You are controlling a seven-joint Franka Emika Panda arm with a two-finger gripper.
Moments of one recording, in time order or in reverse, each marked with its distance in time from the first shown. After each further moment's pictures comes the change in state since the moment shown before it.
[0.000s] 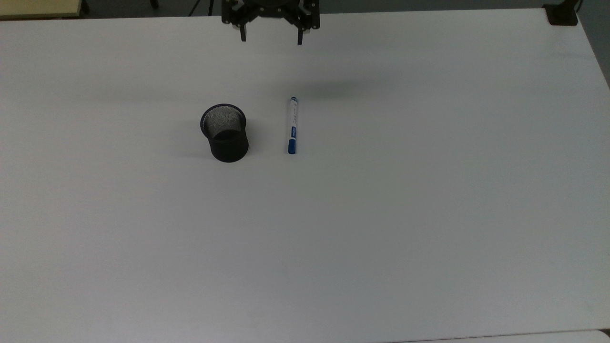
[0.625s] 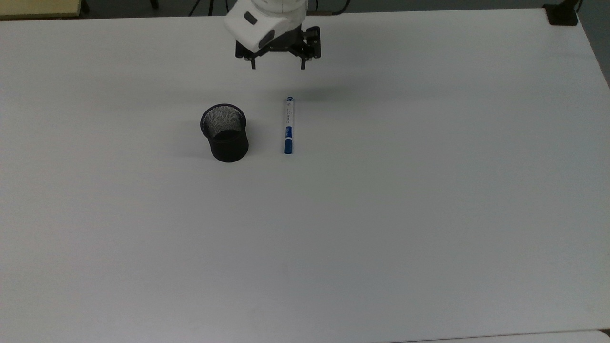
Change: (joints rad) arm 0.014 0.005 0.005 -0.231 -0.001 0.160 -0.038
